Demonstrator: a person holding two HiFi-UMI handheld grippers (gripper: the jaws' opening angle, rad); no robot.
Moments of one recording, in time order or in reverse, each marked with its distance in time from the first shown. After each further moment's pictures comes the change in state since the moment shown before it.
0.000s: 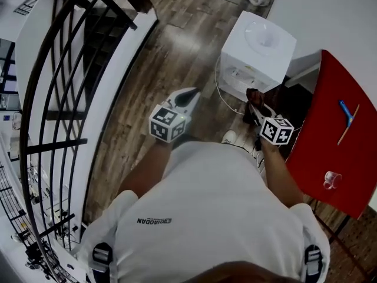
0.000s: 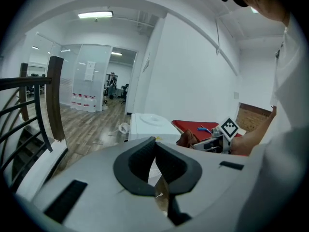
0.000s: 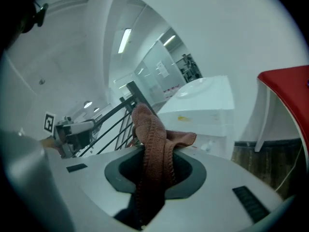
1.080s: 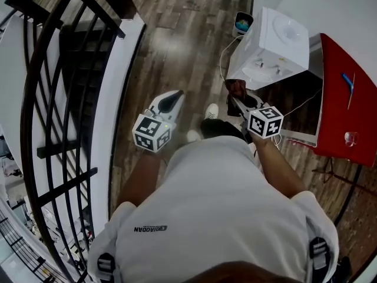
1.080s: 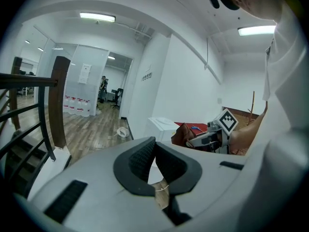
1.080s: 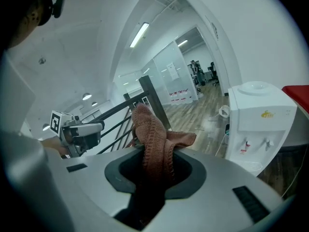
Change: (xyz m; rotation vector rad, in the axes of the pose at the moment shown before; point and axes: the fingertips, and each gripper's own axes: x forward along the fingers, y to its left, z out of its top) left arm -0.188 0.229 -0.021 0.044 -0.062 -0.166; right arm 0.169 0.278 -0.020 -0.117 -0.034 -0.064
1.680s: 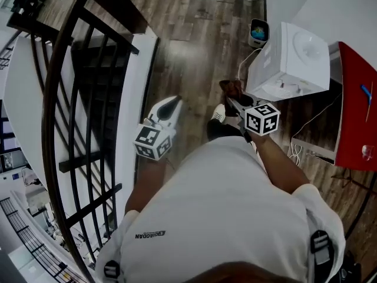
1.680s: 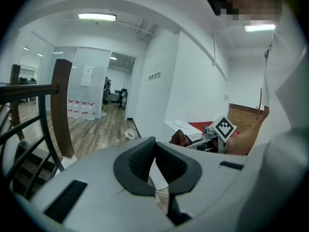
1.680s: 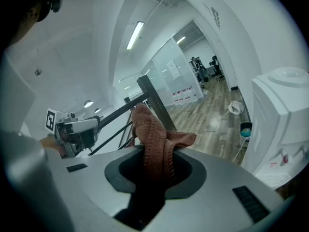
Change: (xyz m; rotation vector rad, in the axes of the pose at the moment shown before) left arm 0.032 0.126 0.061 0.036 0.030 0.046; right arm 0.144 -0.008 0.064 0.064 -0.016 0.068
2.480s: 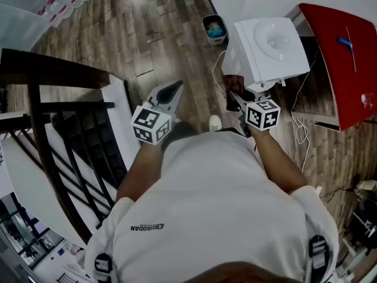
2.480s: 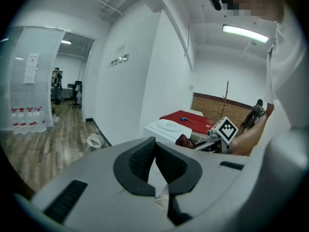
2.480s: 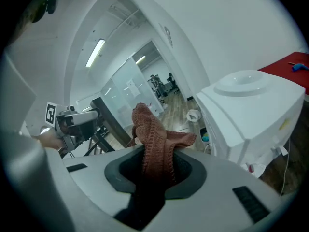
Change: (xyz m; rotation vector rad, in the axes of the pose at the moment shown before) left arm 0.253 0.021 0.096 0.221 0.123 -0.468; right arm -0.011 -0.174 0.066 0.257 -0.210 -0.414
